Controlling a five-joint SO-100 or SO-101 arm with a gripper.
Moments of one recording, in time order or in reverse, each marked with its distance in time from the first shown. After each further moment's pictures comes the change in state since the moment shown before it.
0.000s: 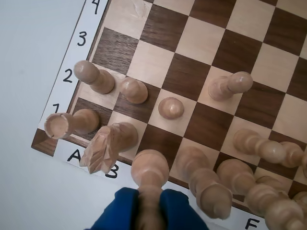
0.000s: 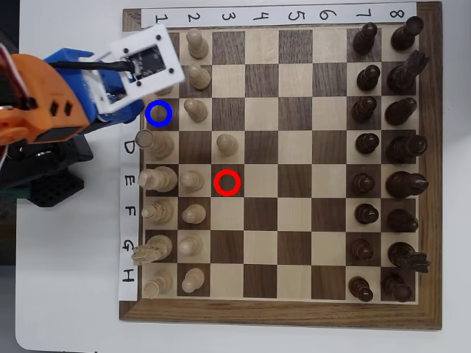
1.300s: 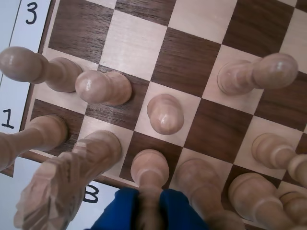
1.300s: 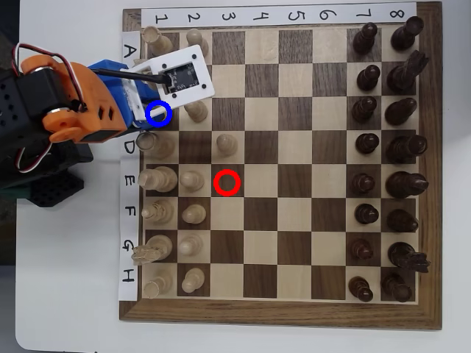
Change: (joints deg) arm 2.8 -7.2 12.9 -14.5 0.0
